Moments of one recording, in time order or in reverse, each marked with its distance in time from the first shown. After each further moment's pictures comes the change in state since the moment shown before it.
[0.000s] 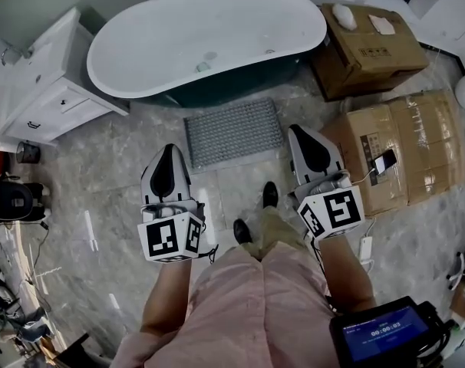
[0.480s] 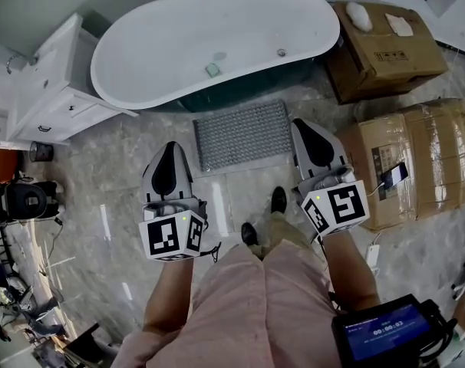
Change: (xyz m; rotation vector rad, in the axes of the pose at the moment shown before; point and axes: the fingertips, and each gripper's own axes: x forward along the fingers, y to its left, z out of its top) left arm 0.118 -0.044 0.006 0.060 0.066 0.038; right arm 0.074 -0.115 -0.007 0.084 0.002 0.048
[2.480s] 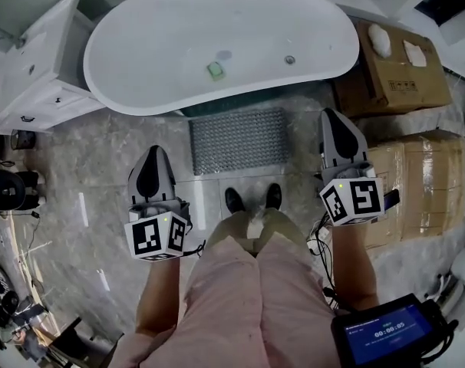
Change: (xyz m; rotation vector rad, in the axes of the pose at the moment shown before) left arm 0.058 0.159 -0.039 -0.116 0.043 0.072; right arm 0.133 -0.012 0.009 -0.100 0.053 -0.125
